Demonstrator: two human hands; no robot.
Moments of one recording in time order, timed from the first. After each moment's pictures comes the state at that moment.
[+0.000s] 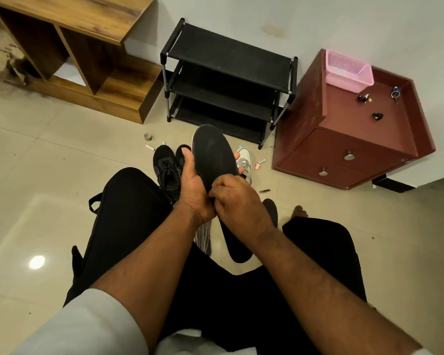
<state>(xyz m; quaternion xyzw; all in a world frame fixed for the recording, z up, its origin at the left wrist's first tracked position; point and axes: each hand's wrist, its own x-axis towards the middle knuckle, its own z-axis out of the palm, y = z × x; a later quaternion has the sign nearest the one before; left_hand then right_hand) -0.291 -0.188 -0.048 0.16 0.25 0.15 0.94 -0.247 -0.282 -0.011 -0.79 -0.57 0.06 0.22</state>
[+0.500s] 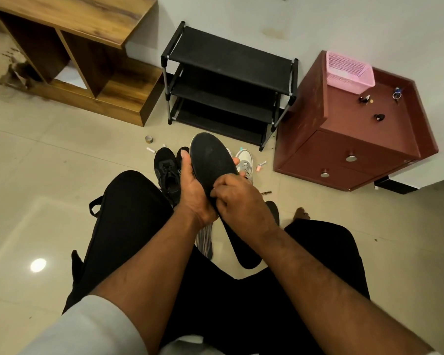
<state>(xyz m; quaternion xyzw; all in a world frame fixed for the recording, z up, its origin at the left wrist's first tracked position) -0.291 -0.188 -0.047 0.16 0.26 0.14 0.94 -0.242 -0.279 -0.008 -0.79 -0.57 0.06 0.23</state>
